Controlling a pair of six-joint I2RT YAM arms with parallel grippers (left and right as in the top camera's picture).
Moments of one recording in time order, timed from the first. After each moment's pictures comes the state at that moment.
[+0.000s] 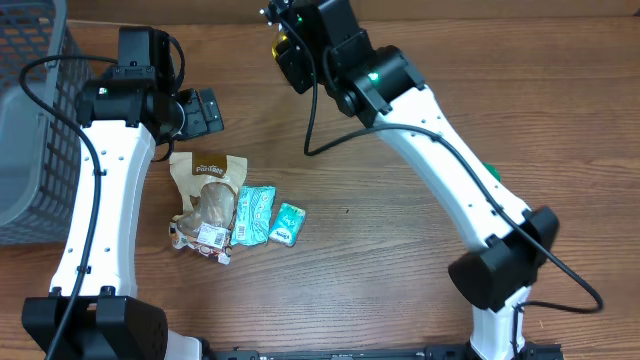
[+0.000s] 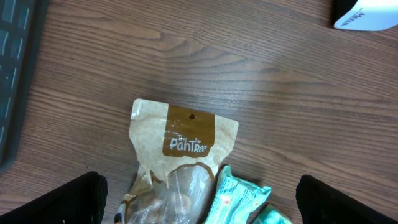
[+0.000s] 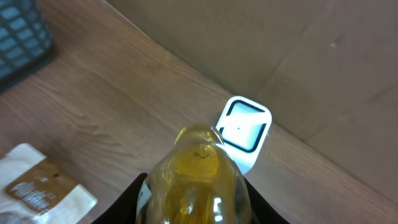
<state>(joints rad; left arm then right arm) -0.01 1.65 1.64 -1.13 -0.05 -0.31 0.61 2.05 2.15 -0.72 0.07 -0.13</state>
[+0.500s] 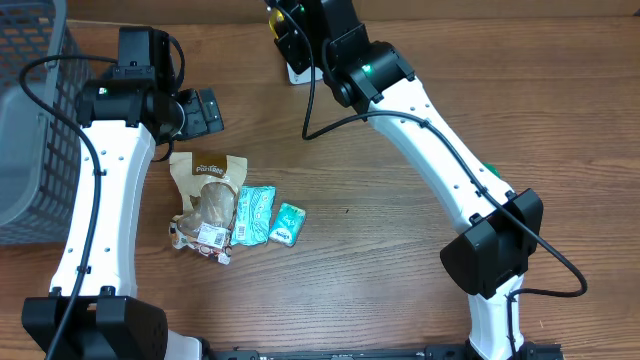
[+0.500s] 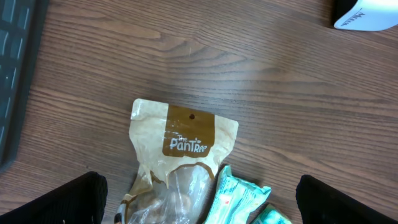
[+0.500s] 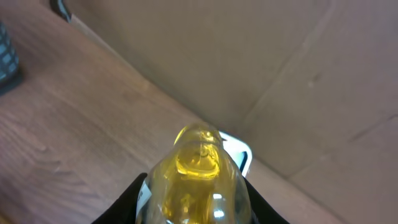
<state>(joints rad) -0.01 1.65 1.64 -1.13 -0.05 -0.31 0.58 2.11 2.15 -0.52 0.08 -0.20</state>
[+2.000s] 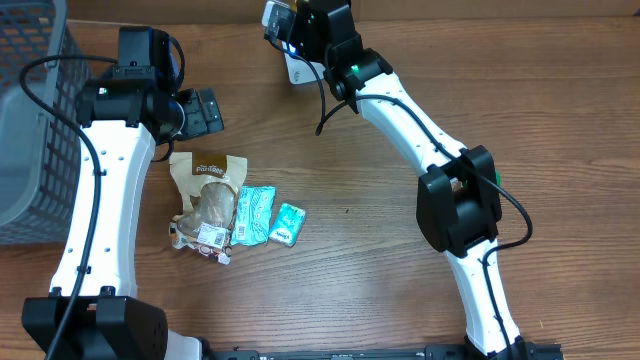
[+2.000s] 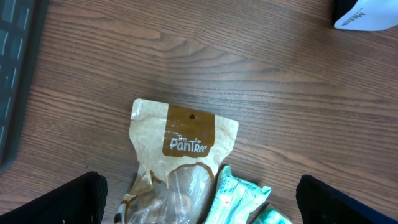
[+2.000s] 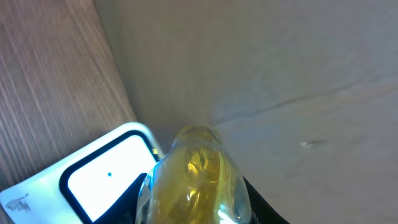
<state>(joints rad) -0.01 1.65 1.64 -1.13 -0.05 -0.31 0.49 2.40 2.15 -0.13 0.05 -0.98</state>
